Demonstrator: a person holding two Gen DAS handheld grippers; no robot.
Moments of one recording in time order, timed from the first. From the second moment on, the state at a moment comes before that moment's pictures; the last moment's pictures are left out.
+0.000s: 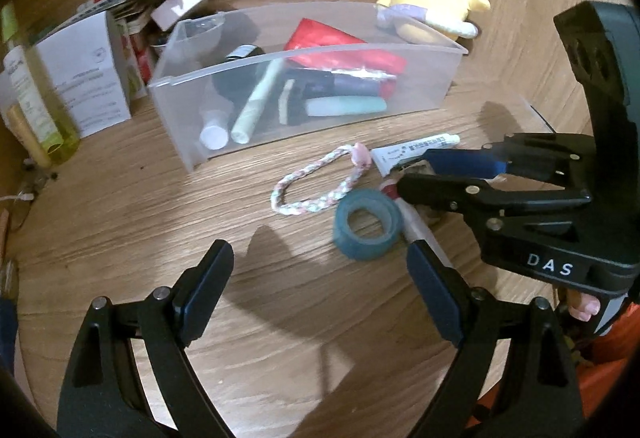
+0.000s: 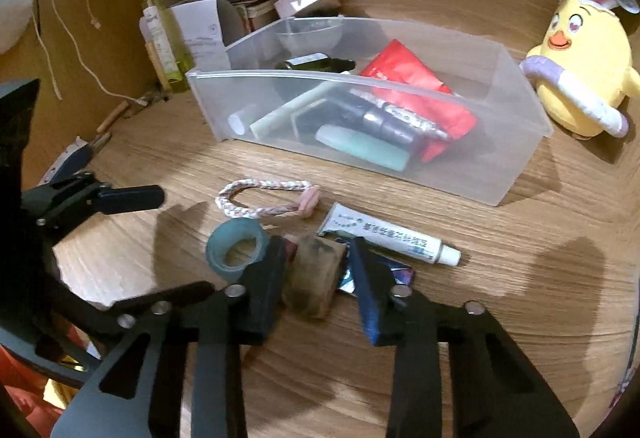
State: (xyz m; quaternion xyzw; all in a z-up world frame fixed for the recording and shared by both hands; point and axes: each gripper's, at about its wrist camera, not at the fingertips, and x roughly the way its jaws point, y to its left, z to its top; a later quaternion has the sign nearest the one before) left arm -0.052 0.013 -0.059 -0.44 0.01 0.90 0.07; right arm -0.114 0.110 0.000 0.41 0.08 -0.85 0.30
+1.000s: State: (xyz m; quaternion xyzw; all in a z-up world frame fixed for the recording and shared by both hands) left arm -0.056 0.013 -0.027 -0.39 -0.02 0.91 0.09; right arm -0.114 0.174 0.066 0.32 0.01 -0.90 0.28
